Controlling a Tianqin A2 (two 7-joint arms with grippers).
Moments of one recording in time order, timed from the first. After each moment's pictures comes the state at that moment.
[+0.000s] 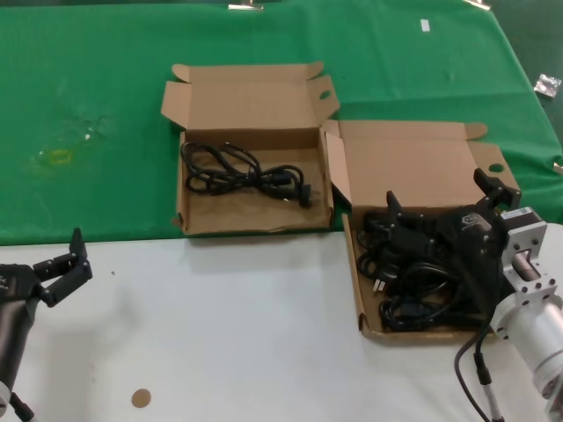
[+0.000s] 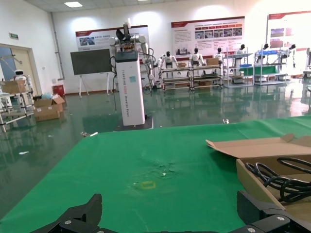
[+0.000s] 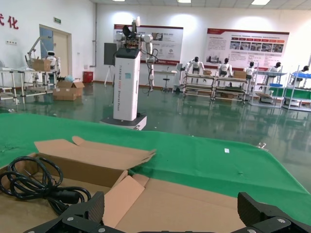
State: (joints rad) left arm 0.00 -0.30 1.60 -1.60 -1.80 0.00 0.00; right arm 0.03 0.30 -1.62 1.58 1.78 -0.03 0.01
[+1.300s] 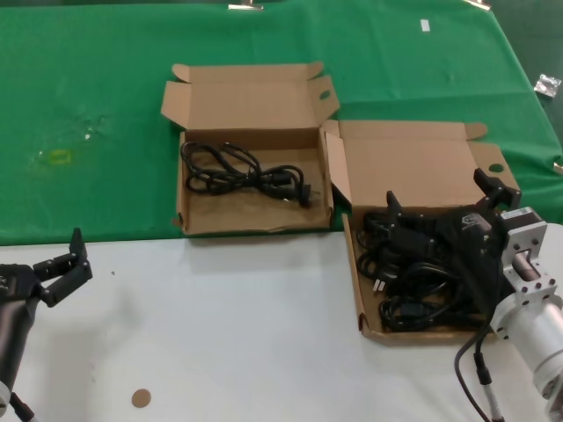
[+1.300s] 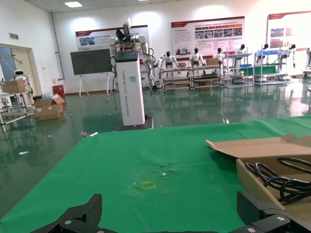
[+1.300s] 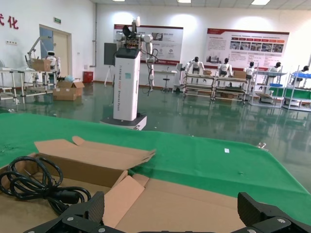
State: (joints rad) left arm 0.00 -0.30 1.60 -1.60 -1.80 0.00 0.00; right arm 0.03 0.30 -1.62 1.58 1.78 -0.03 0.01
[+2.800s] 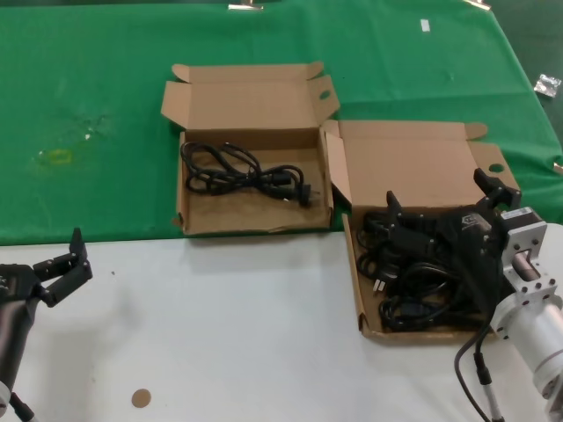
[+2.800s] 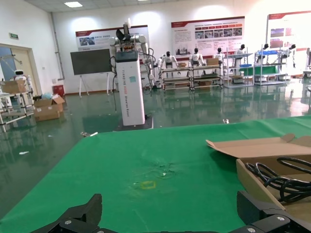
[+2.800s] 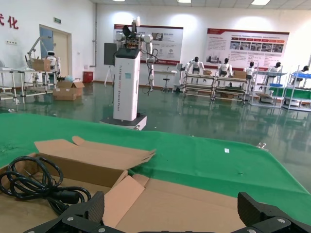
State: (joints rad) left arm 0.00 -0.30 1.60 -1.60 -1.80 0.00 0.00; right arm 0.03 0.30 -1.62 1.58 1.78 -0.03 0.01
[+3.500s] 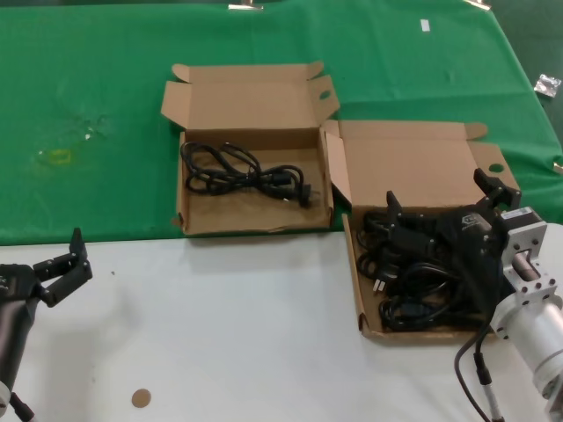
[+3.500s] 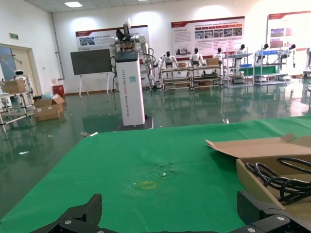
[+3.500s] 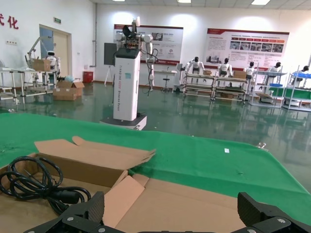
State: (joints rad) left arm 0.00 -0.30 1.60 -1.60 -1.80 0.00 0.00; right arm 0.03 0.30 -1.62 1.58 1.78 -0.03 0.01
